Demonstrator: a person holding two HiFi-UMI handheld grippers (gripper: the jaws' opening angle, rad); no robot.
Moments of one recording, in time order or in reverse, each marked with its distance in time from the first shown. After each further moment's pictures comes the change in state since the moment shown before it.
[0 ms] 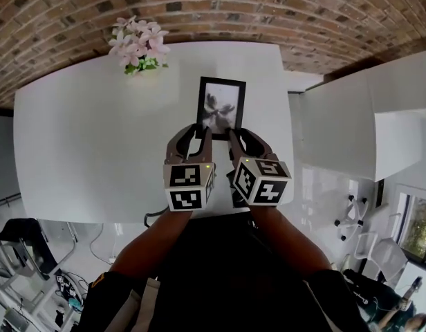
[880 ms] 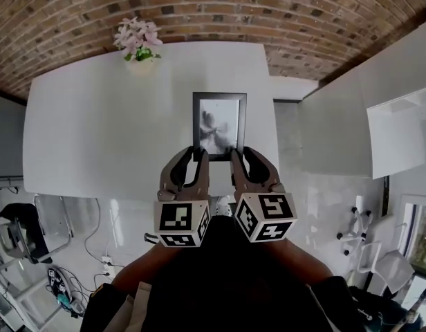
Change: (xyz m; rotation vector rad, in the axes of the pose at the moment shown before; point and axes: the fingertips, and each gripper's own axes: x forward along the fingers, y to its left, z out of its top) left arm -0.135 -0.118 -0.009 0.017 -0.201 0.041; right arm -0.171 -0.005 -0.016 -0.114 -0.179 0.097
